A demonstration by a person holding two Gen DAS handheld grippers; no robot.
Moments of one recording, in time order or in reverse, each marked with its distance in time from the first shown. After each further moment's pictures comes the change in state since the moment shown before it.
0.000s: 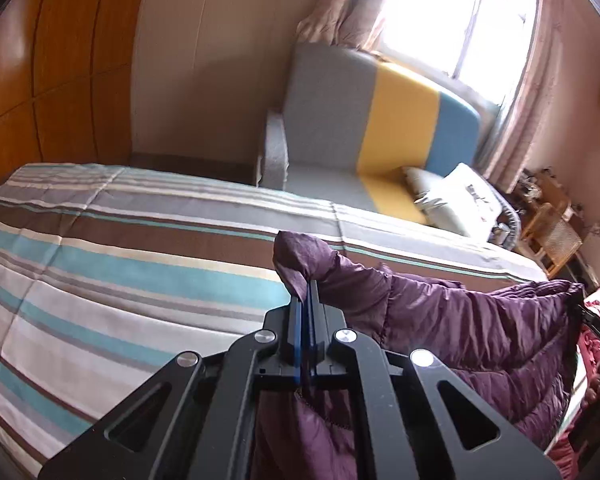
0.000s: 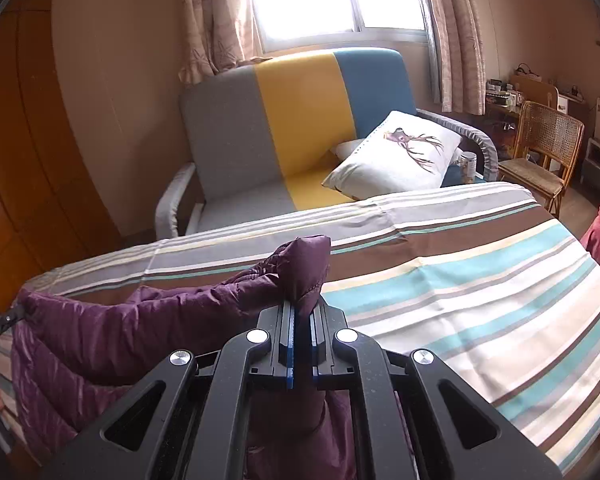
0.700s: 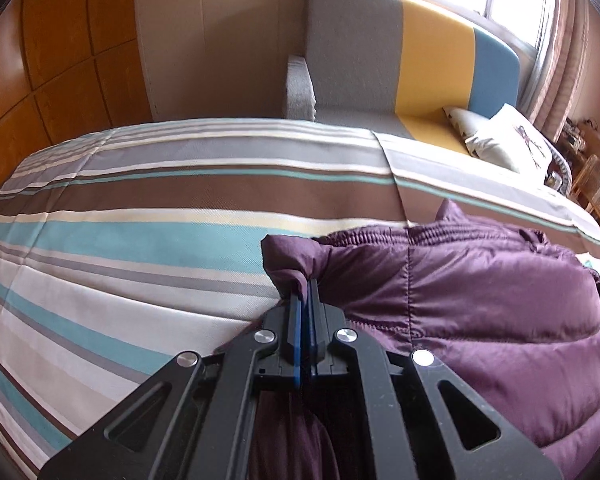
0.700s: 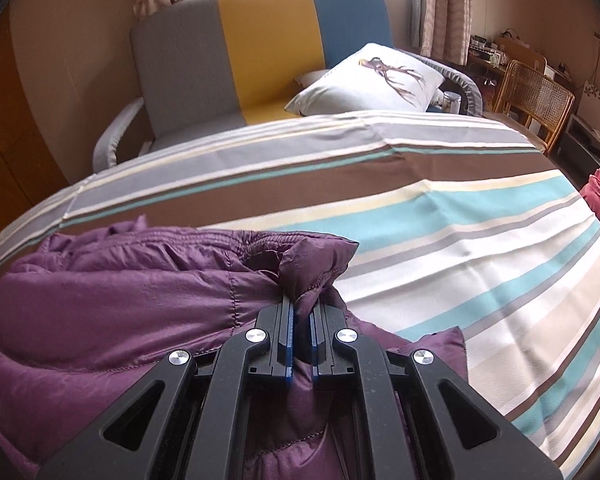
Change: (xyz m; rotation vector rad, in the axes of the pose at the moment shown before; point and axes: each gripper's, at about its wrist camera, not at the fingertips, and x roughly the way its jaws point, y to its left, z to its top) left arm 0.097 -0.013 -0.034 0.081 0.166 0.163; right arm 0.102 -0.004 -0.042 -0.003 0.223 -0.155
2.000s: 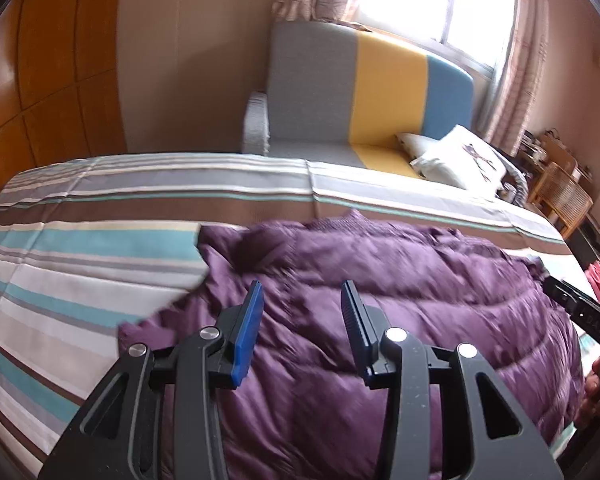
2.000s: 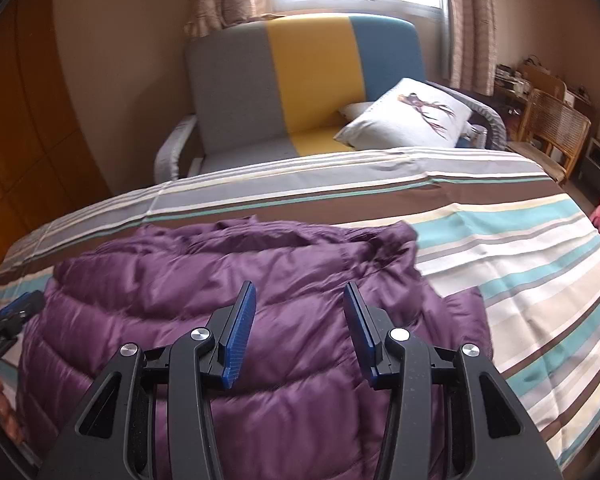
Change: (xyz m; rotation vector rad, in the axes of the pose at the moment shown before) left arm -0.084 -0.042 -0.034 0.020 -0.133 -0.120; right arm -0.083 0.056 -0.025 -0.057 -0.111 0.121
